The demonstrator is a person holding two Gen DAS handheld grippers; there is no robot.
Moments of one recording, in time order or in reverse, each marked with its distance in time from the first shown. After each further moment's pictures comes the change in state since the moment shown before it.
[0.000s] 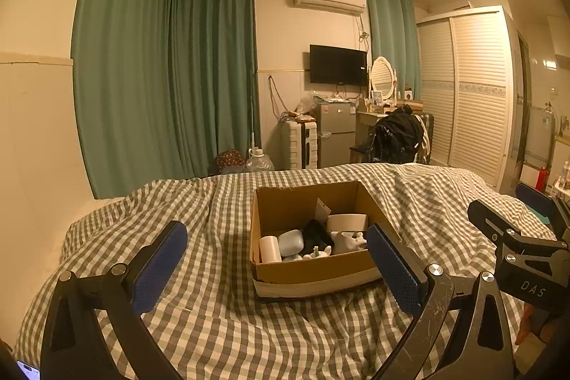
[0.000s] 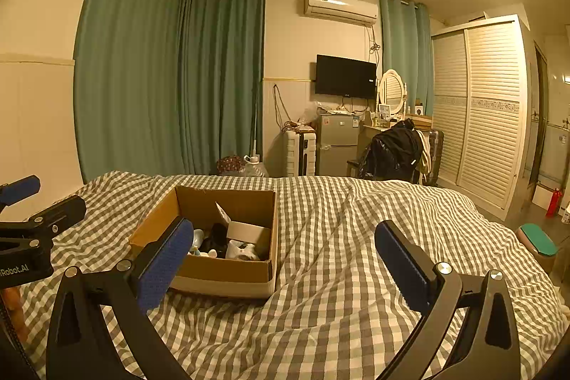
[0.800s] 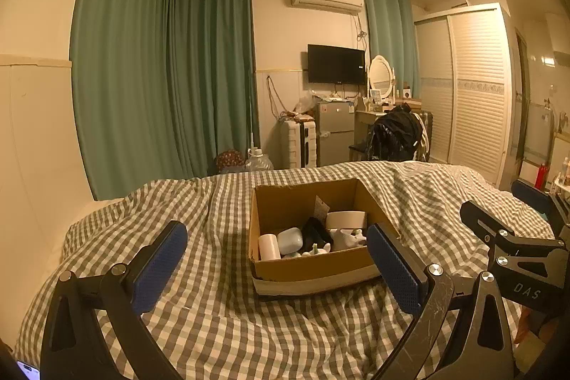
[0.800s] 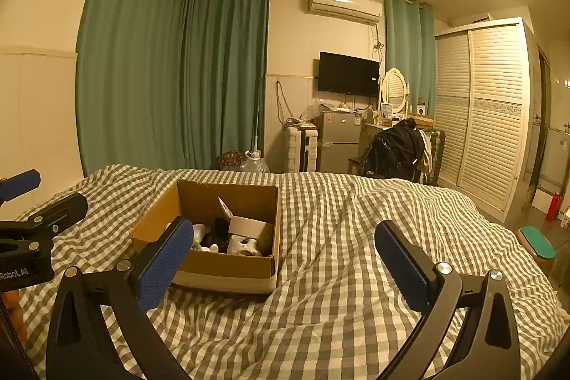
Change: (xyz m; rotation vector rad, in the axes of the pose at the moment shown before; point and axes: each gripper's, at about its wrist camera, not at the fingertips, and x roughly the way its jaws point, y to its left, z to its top) left arm -0.001 -0.002 -0.005 0.013 0.000 -0.004; right arm 0.000 0.002 -0.001 -0.021 0.016 0.005
